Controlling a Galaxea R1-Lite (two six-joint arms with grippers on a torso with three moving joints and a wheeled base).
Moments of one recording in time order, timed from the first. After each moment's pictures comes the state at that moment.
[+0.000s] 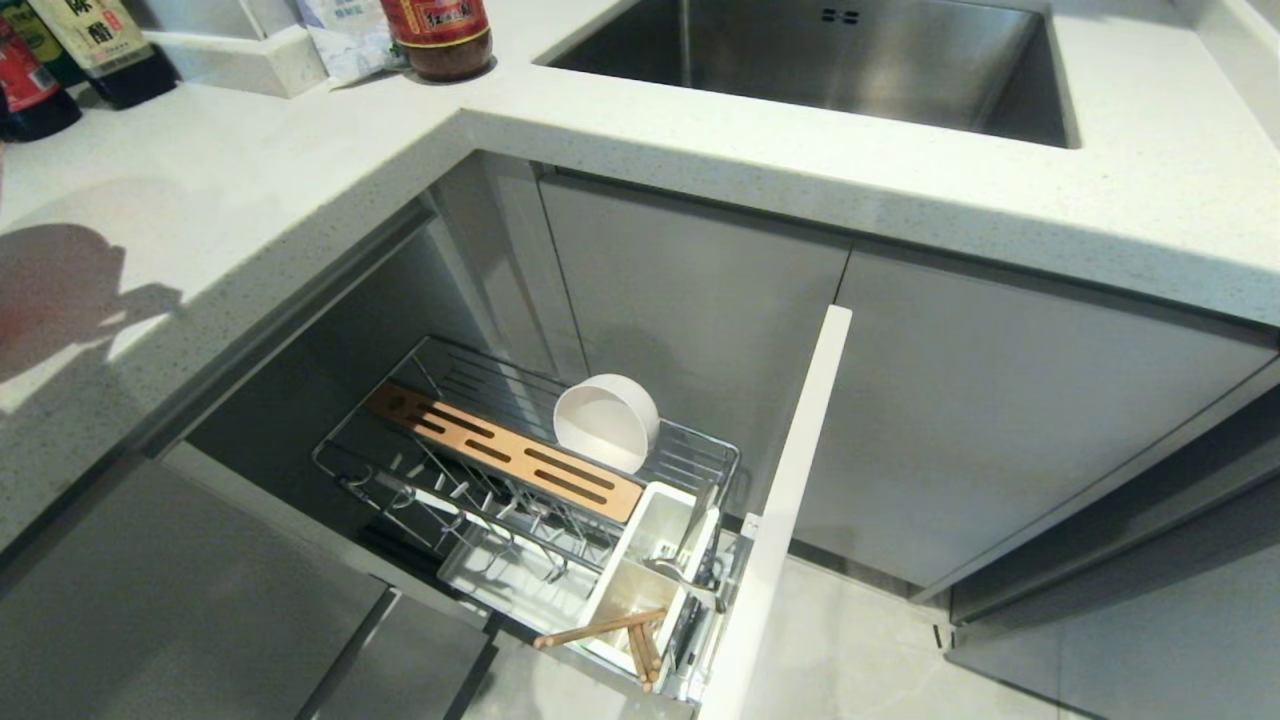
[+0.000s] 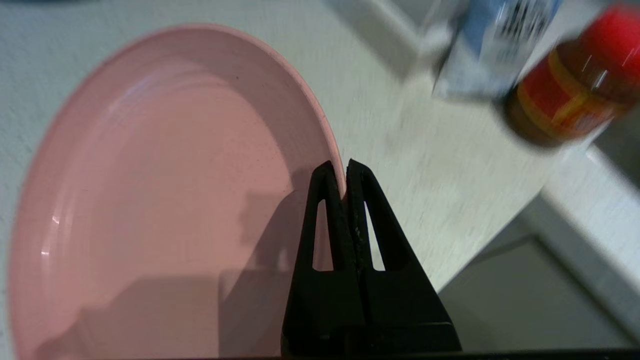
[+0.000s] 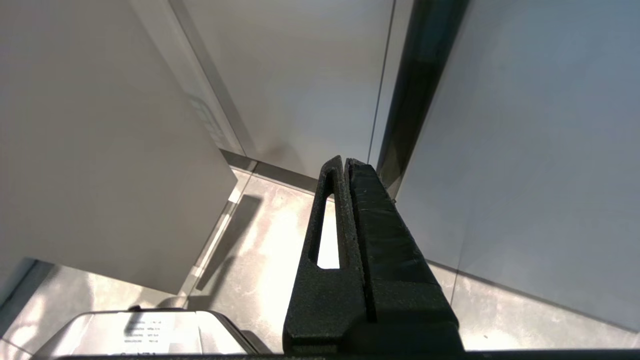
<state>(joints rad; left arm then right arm) -0.26 1.28 -1.57 0.25 0.68 -0.33 0.00 0.00 0.00 0.00 -0.01 0.04</state>
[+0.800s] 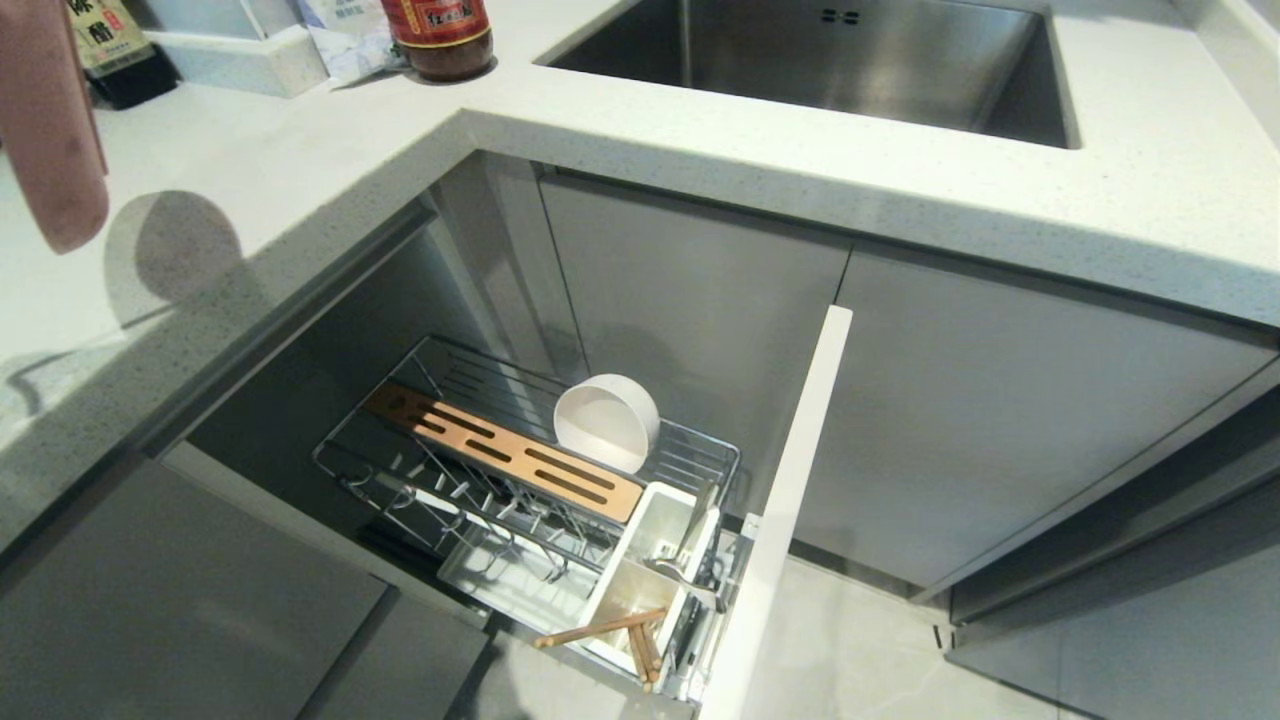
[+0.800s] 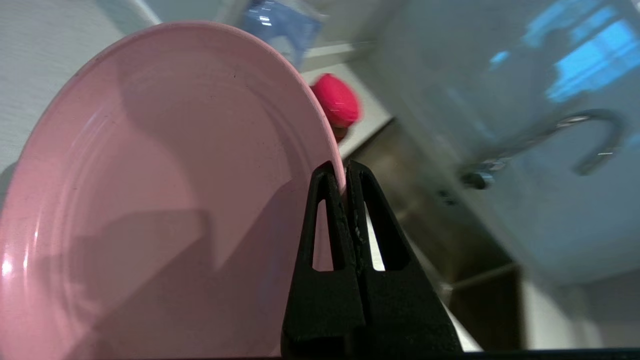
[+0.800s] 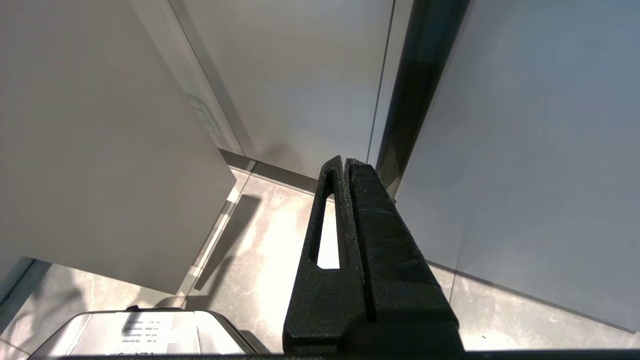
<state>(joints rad) -0.78 1.25 -1.59 -0.11 0.83 -0.33 0.00 0.00 0.00 0.00 -0.01 0.04</state>
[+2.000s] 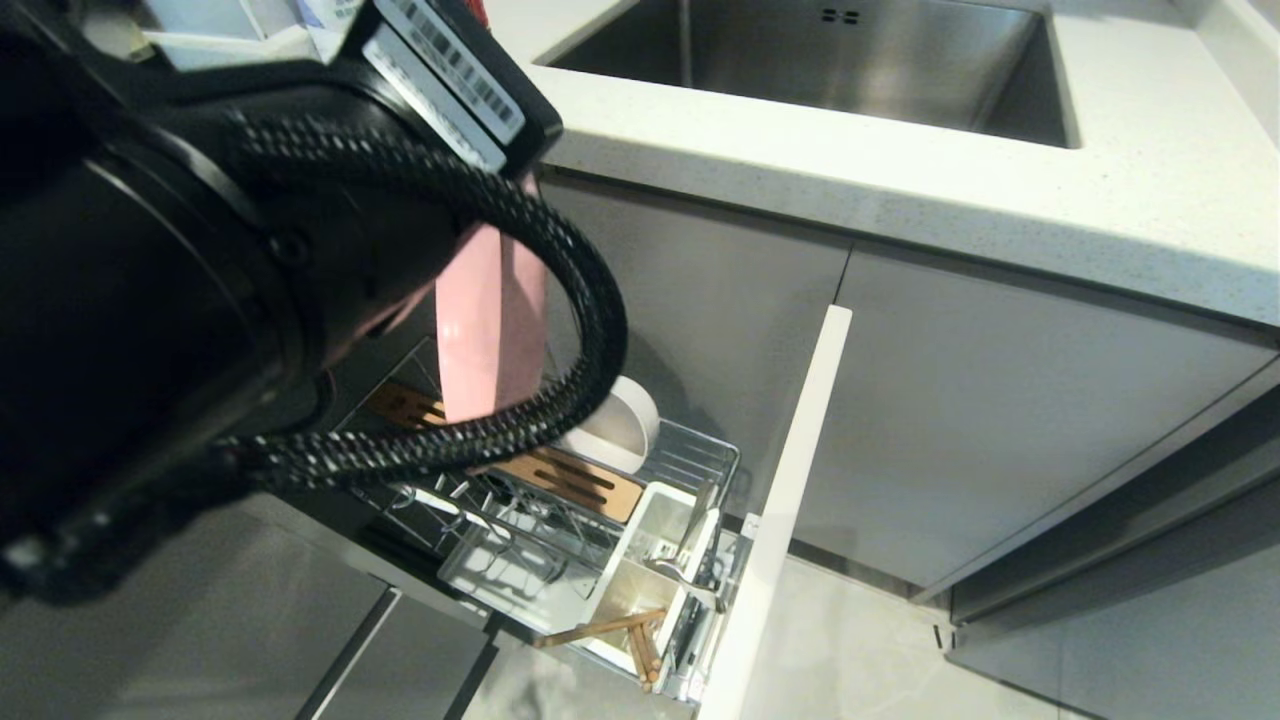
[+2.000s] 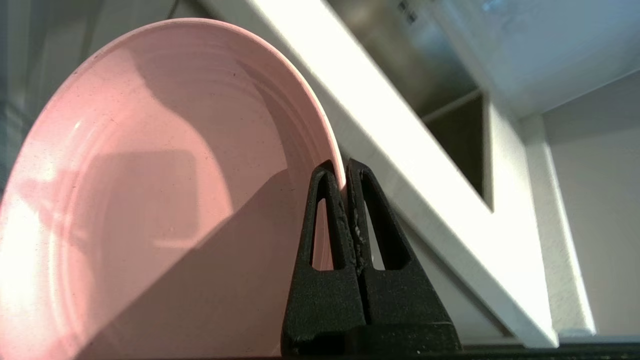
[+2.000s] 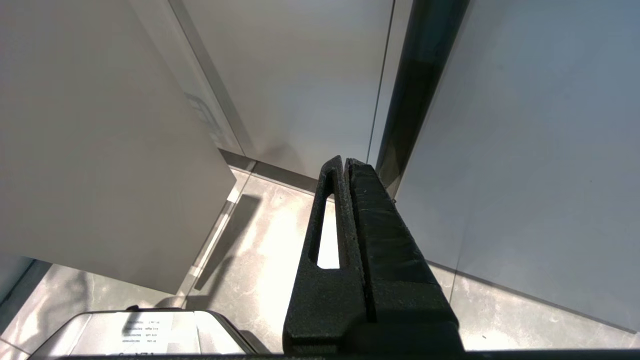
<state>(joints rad) -1.18 1.43 -1.14 -0.51 0.97 -0.46 0.00 0.00 0.00 0.00 -0.01 0.04</state>
